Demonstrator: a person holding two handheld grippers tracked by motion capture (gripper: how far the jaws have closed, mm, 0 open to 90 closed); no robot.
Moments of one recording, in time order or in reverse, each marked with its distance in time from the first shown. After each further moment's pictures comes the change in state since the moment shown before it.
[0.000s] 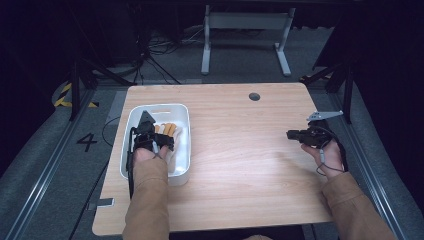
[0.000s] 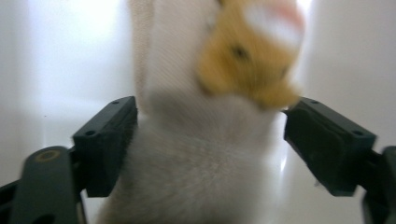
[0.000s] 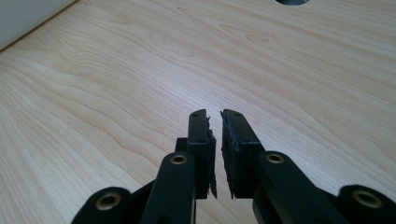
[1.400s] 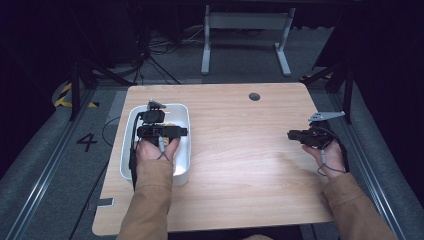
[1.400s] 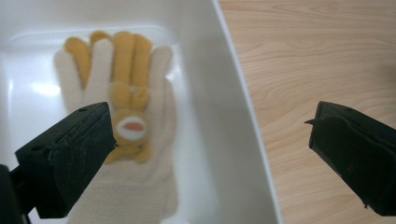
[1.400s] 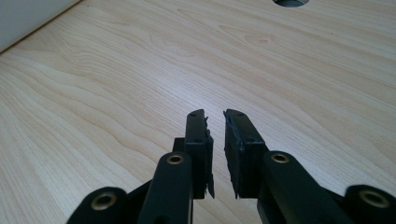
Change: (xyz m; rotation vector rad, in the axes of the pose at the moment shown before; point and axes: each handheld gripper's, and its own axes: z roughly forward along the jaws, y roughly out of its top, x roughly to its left) left arm -0.053 -0.024 -0.064 -0.296 -0.147 0.327; right arm -0.001 -0.002 -0.004 -0.010 0.000 0.000
